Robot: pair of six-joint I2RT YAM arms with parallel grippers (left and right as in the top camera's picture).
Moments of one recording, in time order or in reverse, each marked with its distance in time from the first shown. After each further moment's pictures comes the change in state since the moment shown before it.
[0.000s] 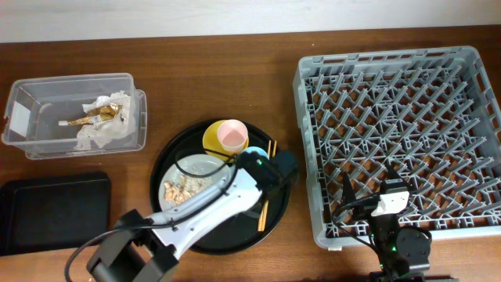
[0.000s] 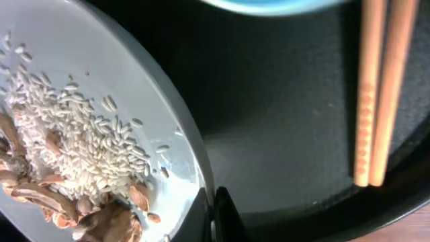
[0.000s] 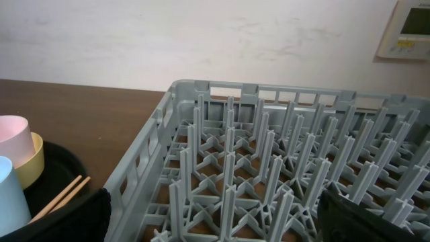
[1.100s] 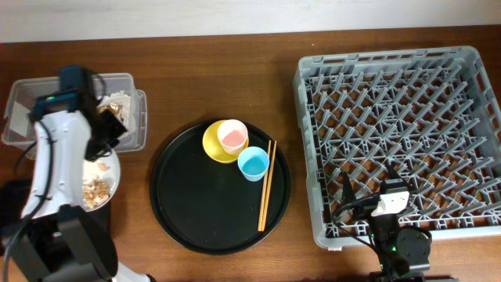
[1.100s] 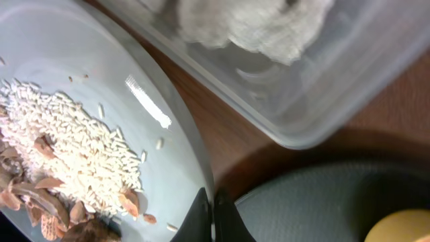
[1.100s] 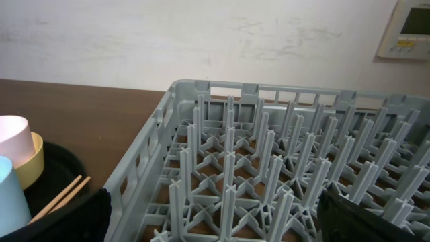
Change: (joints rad) left arm 1.095 0.000 0.228 0.105 0.197 -0.003; right arm 0.000 0.000 0.000 0.000 0.000 0.000
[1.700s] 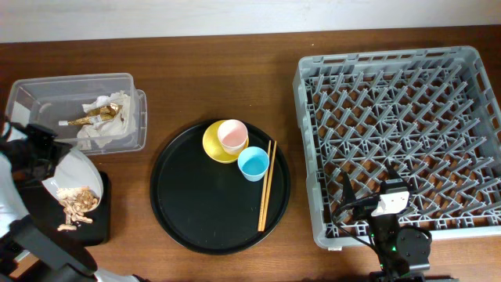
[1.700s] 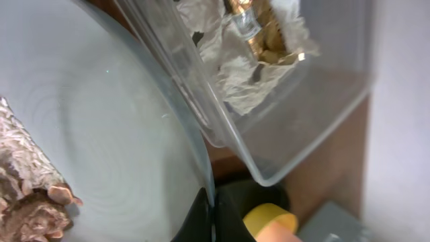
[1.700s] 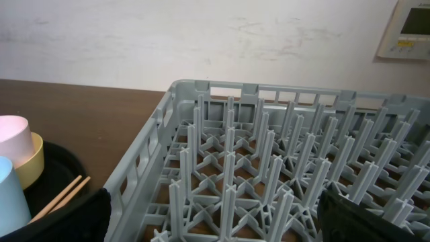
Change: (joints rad) left arm 0.469 0.000 0.000 0.069 0.591 0.000; right arm 0.000 0.000 0.000 0.000 0.000 -0.001
